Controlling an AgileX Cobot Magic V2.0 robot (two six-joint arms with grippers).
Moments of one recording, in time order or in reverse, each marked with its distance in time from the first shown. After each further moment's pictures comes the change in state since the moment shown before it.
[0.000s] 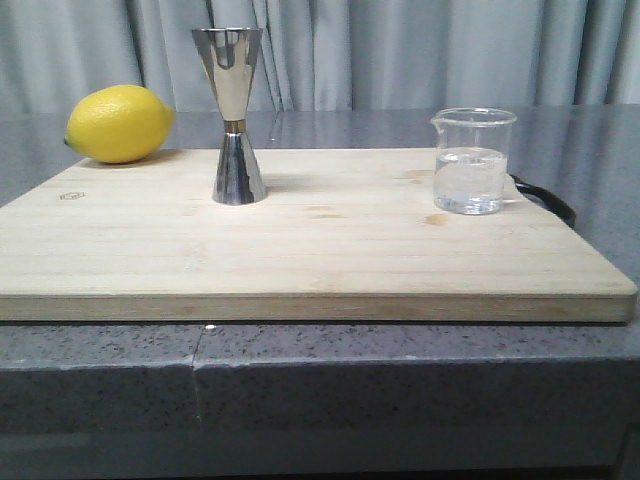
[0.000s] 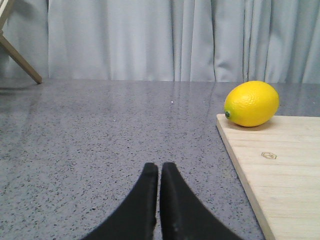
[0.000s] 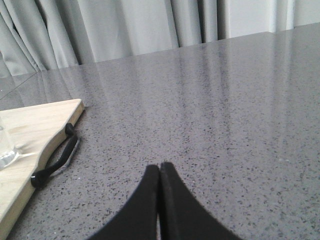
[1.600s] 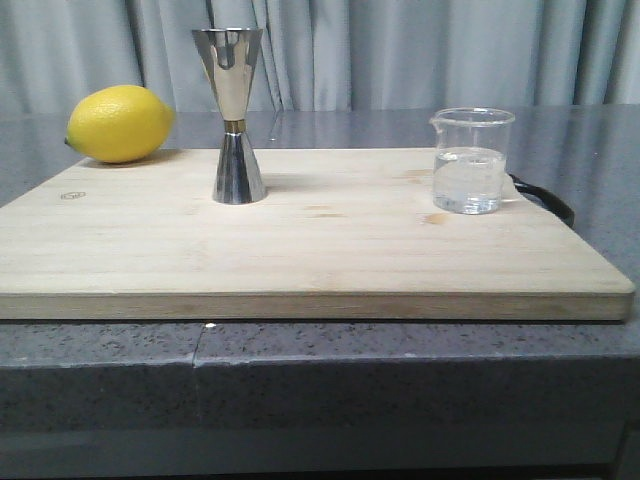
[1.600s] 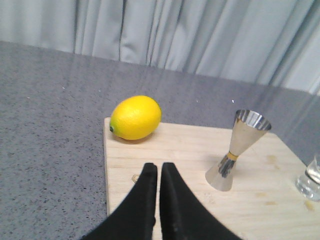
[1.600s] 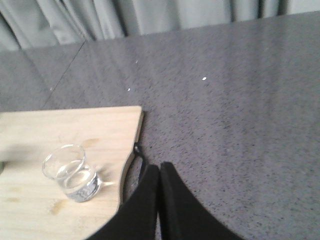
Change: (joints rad) left arm -0.225 0.462 -0.476 -0.570 0.235 0.320; right arm 0.188 0.609 -0.681 0.068 0.356 -0.057
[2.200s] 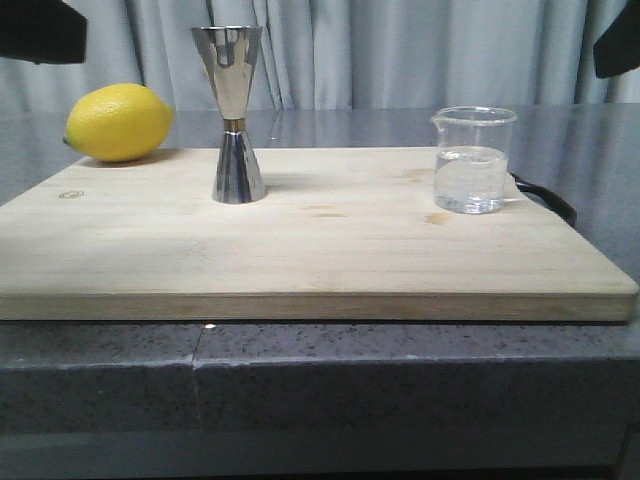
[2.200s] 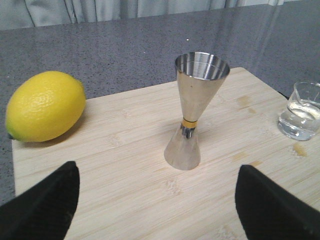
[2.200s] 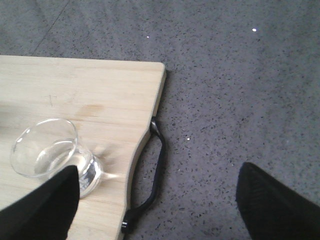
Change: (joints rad) left arm -0.362 0.485 -0.037 -0.004 -0.355 0.173; right arm 0.096 0.353 0.055 0.000 -0.271 -0.024
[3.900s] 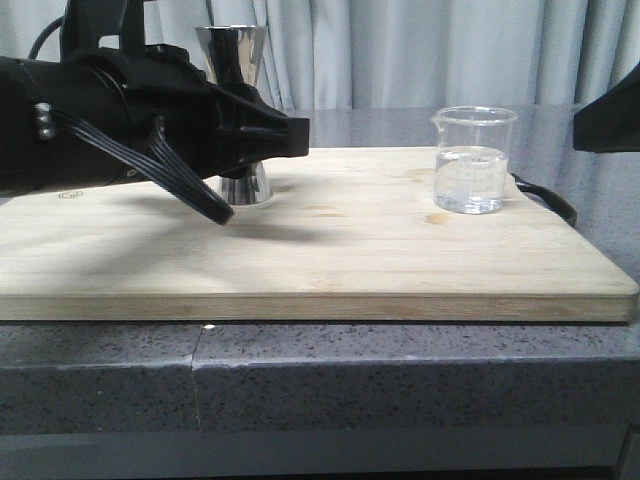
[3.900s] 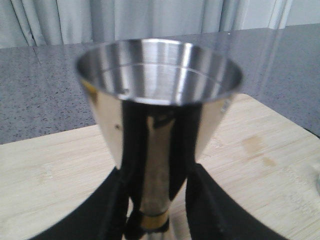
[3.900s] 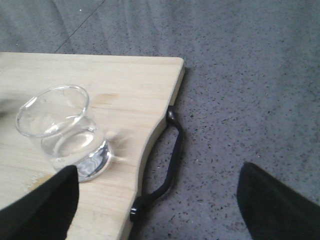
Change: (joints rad) left arm -0.175 0.728 -0.160 0.126 -0.732 -0.228; right arm 0.047 0.002 0.268 0.000 -0.415 0.004
